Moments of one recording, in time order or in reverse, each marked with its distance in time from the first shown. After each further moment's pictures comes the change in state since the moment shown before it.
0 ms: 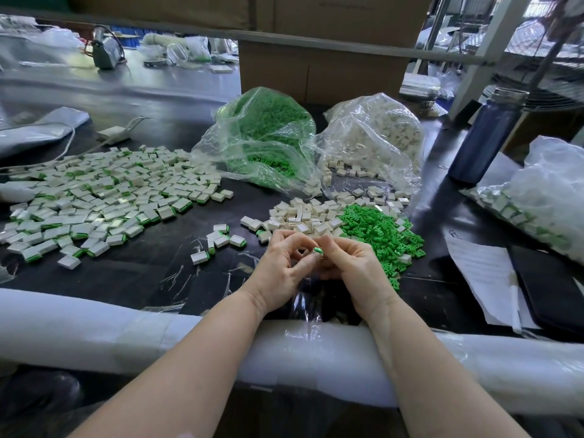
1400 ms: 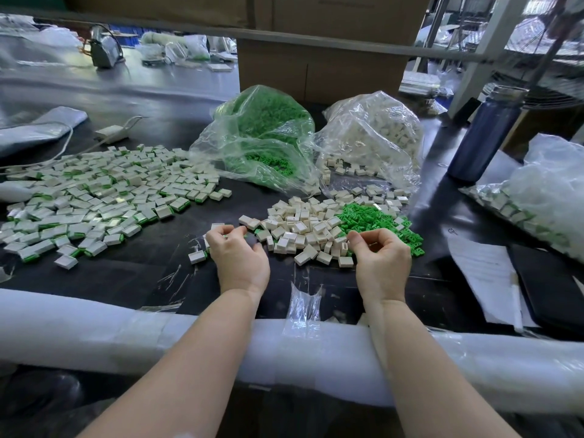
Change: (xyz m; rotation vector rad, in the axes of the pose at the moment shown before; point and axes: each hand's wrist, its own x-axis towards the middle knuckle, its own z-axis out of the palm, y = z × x) left_hand 0.007 -0.020 -0.014 0.350 0.654 -0.349; right_hand 0.007 0.004 -0.017 -0.554 0.716 -0.200
